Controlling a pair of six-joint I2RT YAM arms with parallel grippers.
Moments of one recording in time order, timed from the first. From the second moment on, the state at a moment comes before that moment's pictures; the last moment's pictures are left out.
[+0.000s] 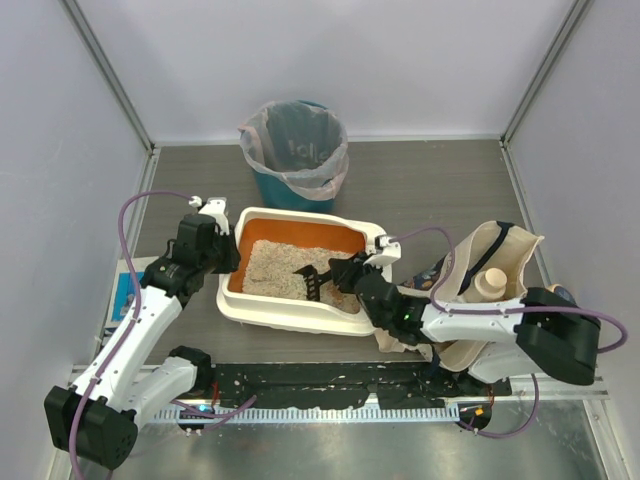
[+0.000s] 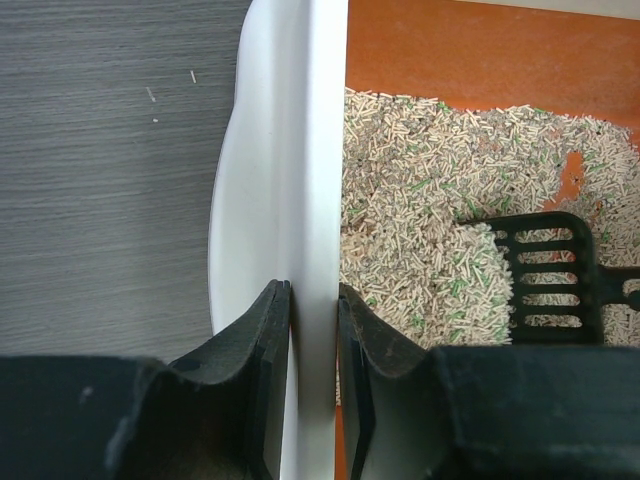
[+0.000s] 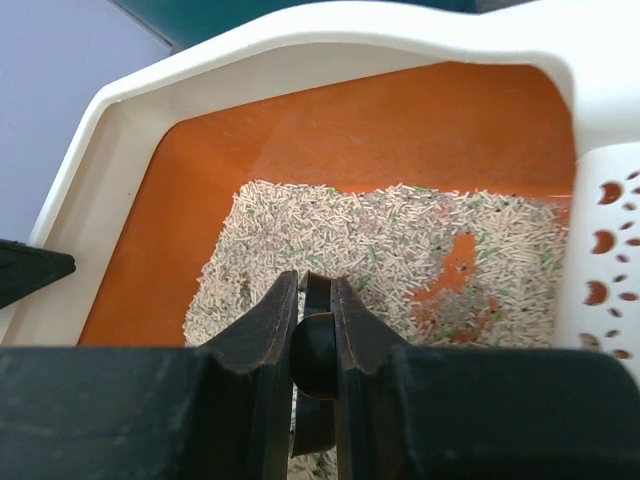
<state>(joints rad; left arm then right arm) -0.32 0.92 0.79 -0.59 -0.04 -0.26 1.11 1.28 0.48 0.50 0.71 0.84</state>
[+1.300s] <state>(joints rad) -0.32 0.89 0.78 -0.59 -0.05 -0.26 1.09 0.82 0.23 0.56 0.89 1.00</state>
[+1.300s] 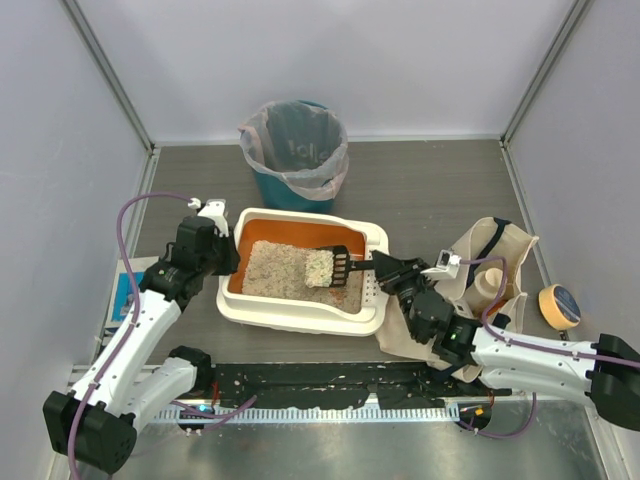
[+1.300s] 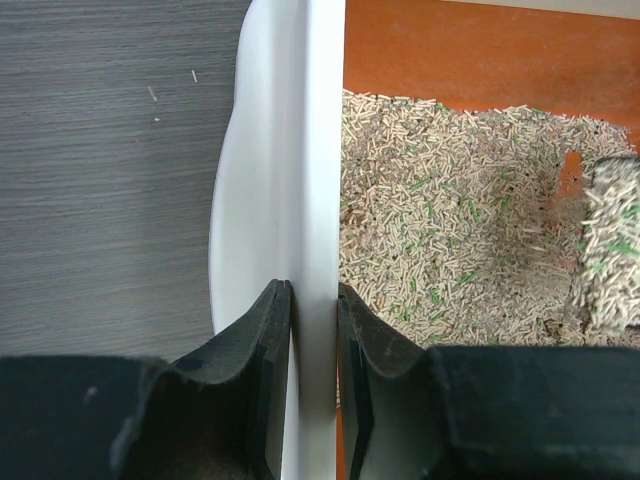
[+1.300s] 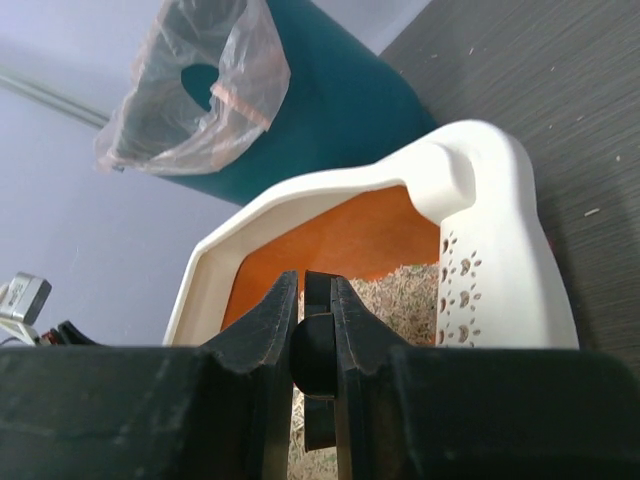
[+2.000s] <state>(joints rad) -0.32 0.89 0.78 -0.59 -0.06 -0.26 0.94 0.66 0.21 0.57 0.77 1.13</state>
